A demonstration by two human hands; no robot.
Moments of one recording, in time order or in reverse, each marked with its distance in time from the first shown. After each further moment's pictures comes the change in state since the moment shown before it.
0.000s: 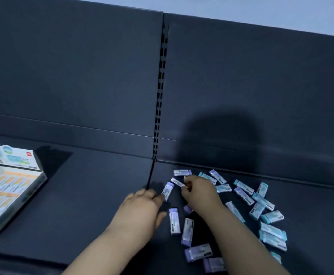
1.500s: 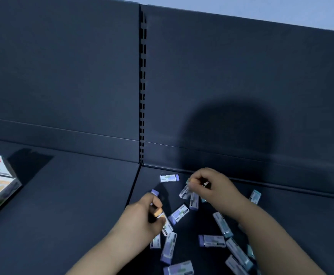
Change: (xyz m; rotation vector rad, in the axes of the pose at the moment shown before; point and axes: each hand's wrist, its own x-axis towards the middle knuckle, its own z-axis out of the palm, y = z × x) left_hand 0.027 0.030 0.016 -0.724 0.061 -0.215; right_hand 0.010 0.048 -0.072 0.427 -0.107 -0.292
